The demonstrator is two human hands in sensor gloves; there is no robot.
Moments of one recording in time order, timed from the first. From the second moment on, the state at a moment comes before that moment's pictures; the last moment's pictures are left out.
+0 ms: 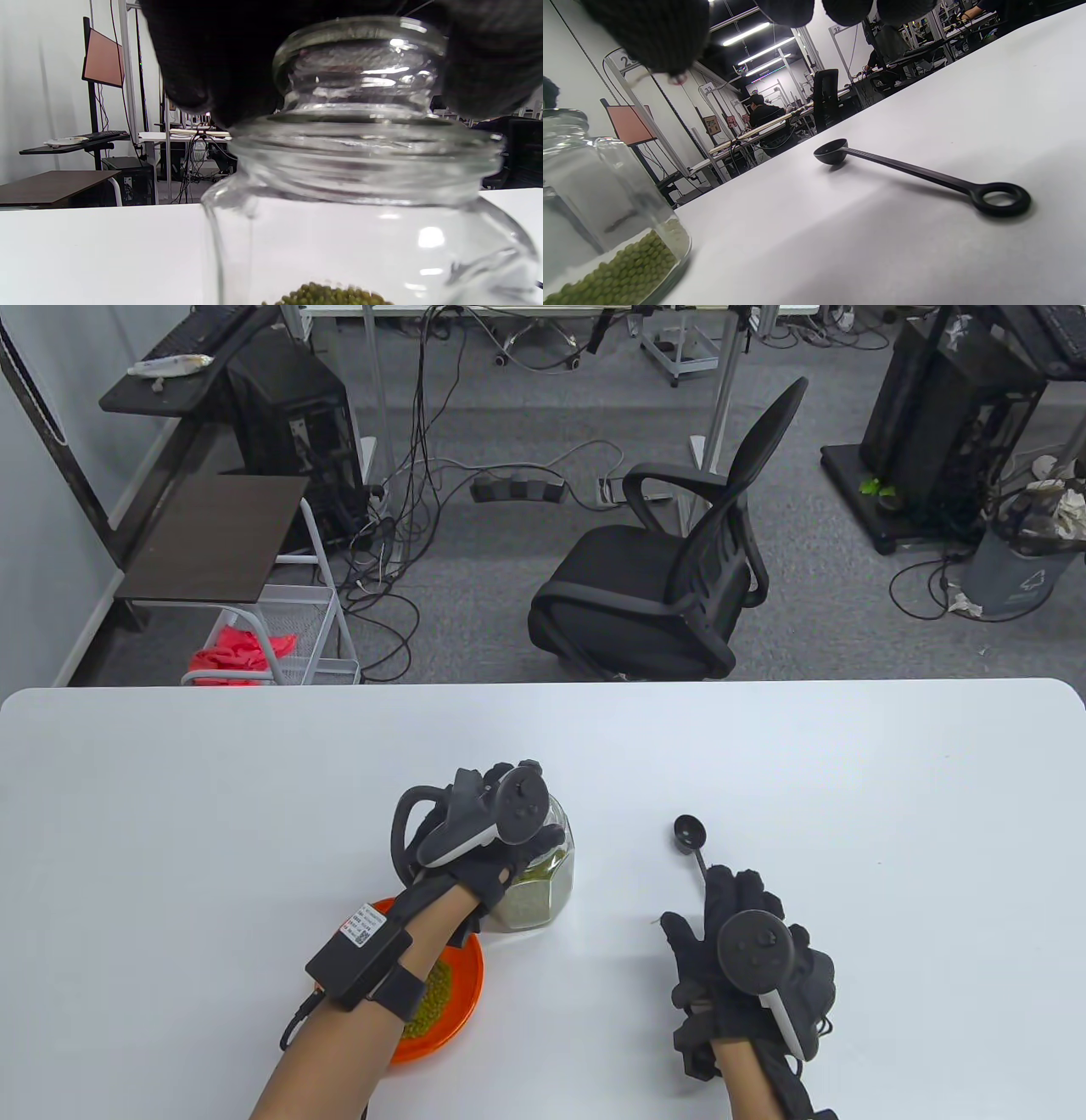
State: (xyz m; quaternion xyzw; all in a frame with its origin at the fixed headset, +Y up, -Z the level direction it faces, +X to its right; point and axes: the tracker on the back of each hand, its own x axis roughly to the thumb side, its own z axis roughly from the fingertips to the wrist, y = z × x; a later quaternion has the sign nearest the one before) left_hand -0.096 -0.630 -0.405 0.01 -0.16 0.02 0.99; right_hand 0.167 -0.714 -0.280 -0.12 -0.10 0.95 0.26
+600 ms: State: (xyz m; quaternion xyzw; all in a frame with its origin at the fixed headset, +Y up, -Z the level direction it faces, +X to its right) left_hand -0.124 -0.617 -0.386 -0.01 -0.16 0.06 0.98; right_hand 0.168 -0.713 -0.280 -0.12 -0.11 0.95 0.26
